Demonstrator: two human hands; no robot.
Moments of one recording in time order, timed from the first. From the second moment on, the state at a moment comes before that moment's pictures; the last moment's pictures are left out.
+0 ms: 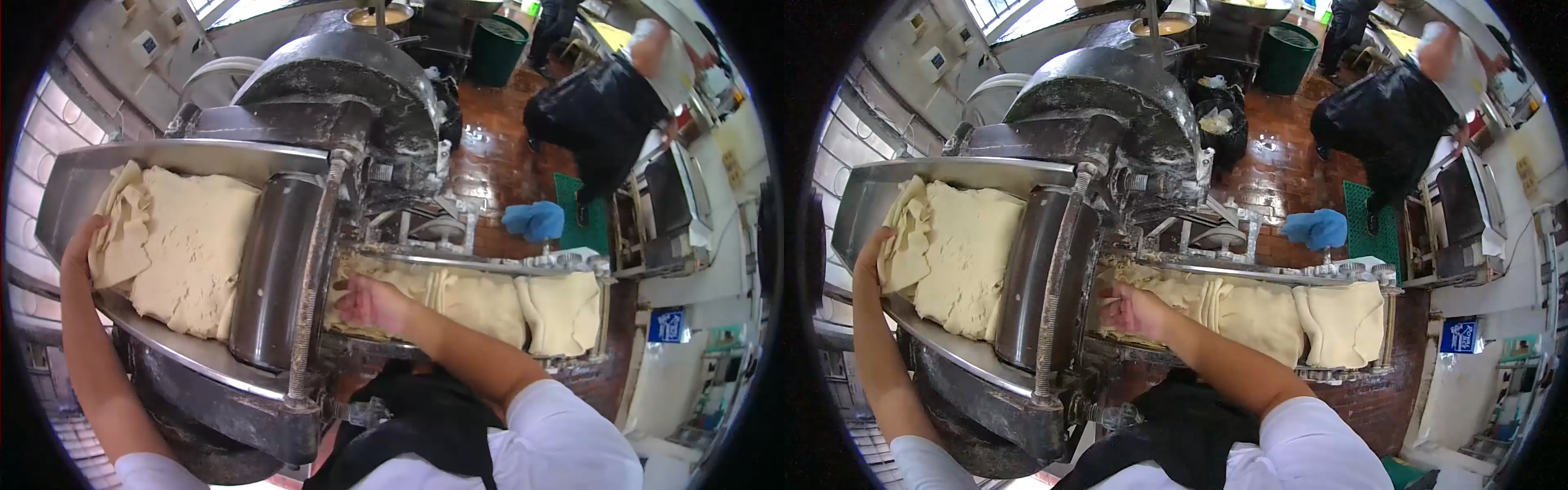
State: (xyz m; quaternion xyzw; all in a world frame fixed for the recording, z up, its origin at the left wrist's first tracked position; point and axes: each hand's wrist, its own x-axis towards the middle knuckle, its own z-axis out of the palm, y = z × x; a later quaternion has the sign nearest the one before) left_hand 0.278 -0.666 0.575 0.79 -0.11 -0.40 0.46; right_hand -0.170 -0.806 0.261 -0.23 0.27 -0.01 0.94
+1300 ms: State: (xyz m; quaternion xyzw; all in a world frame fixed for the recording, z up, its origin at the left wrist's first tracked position) left_hand 0.205 -0.684 0.639 0.84 -0.27 -0.35 0.32; right_hand -0.181 -0.807 0.300 -0.17 0.39 -0.17 0.89
